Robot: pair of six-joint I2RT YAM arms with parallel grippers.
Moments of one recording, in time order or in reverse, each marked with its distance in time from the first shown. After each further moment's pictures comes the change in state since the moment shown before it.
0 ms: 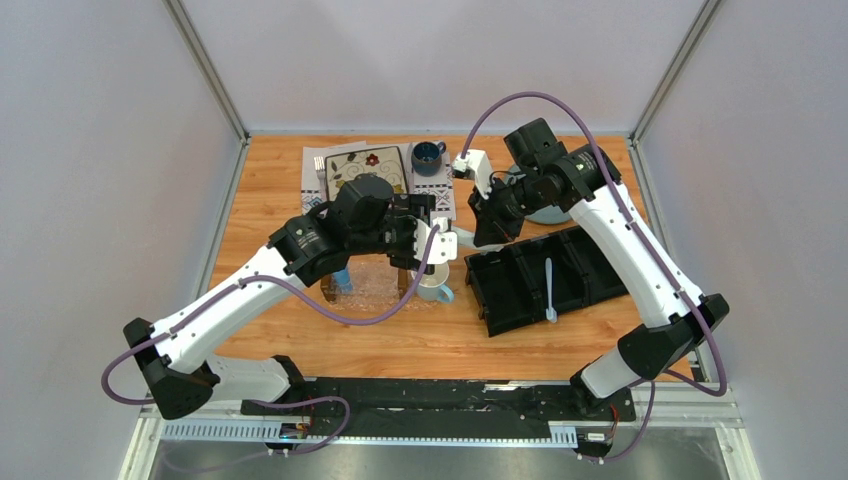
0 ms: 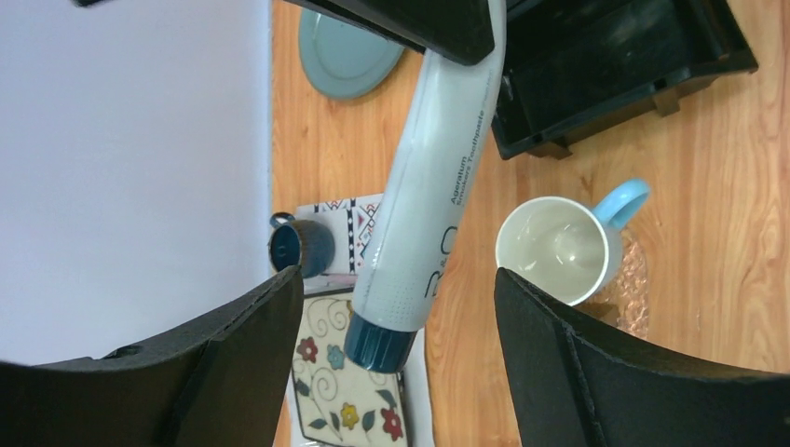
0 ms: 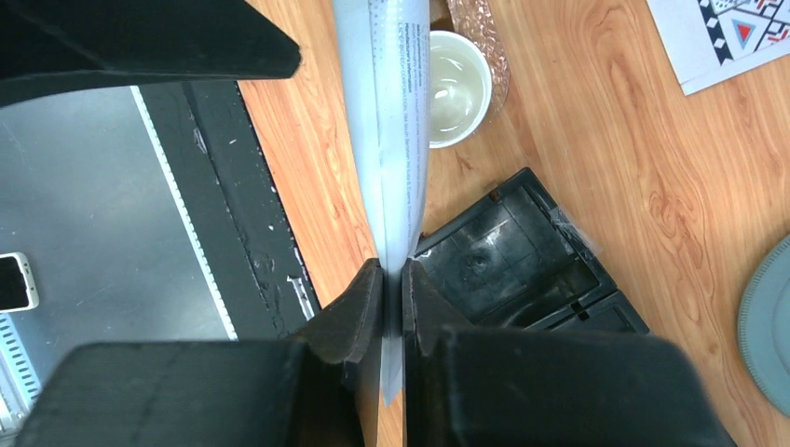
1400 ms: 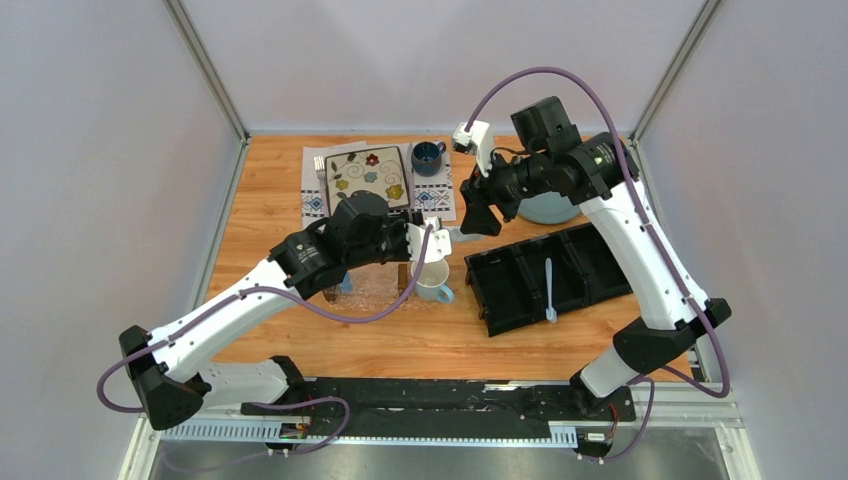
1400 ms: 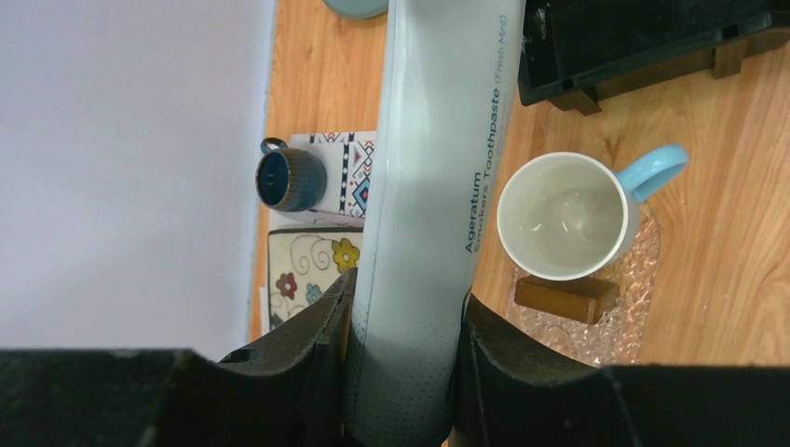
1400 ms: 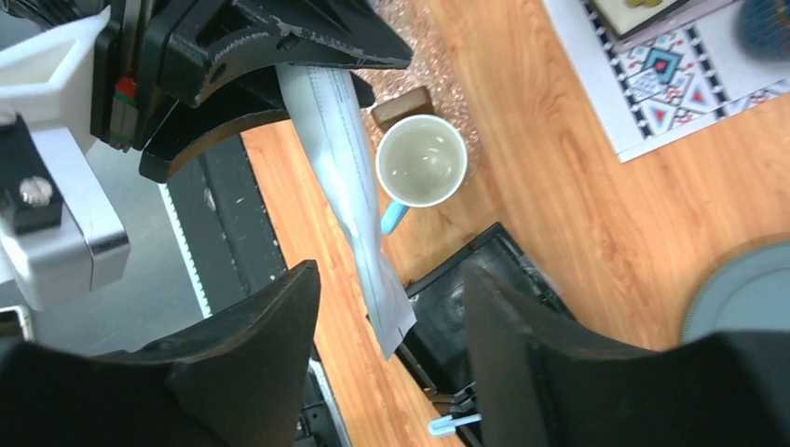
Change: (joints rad) left arm -0.001 -0.057 -0.168 0.105 -0.185 -0.081; right arm 0.031 0.044 0.215 -0.003 -0.003 0.077
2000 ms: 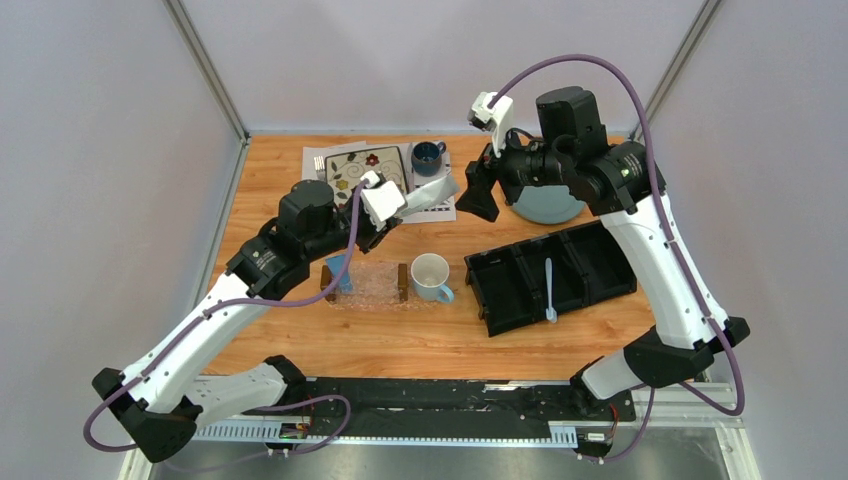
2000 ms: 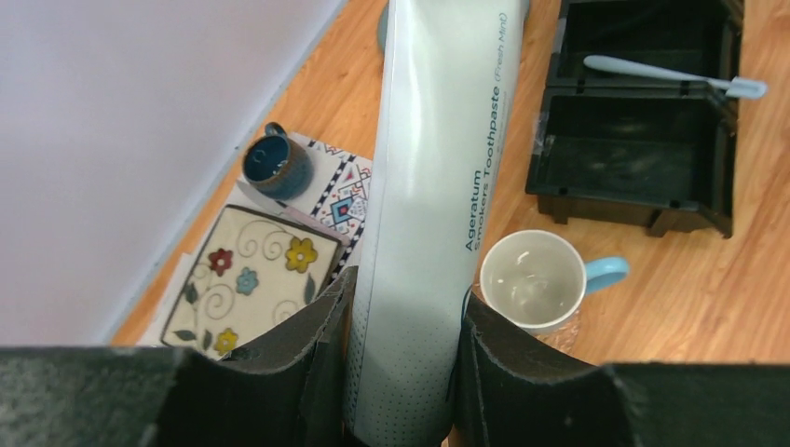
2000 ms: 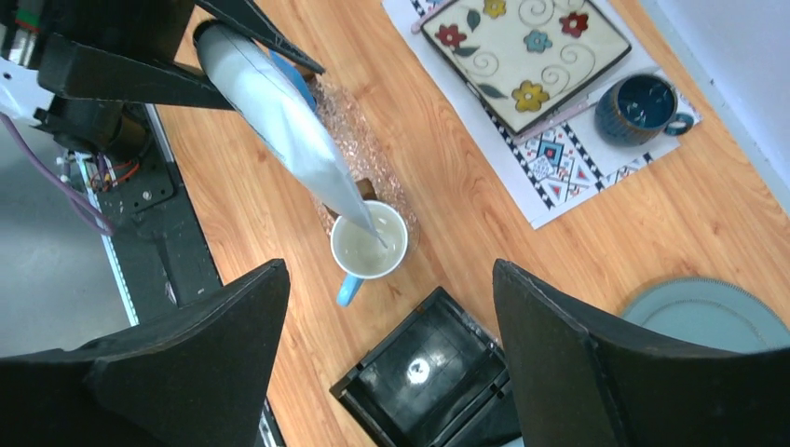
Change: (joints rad) left arm 0.186 -0.164 -0.039 0.104 0.146 -0.369; right arm -0.012 -0.082 0.006 0.199 0.074 0.092
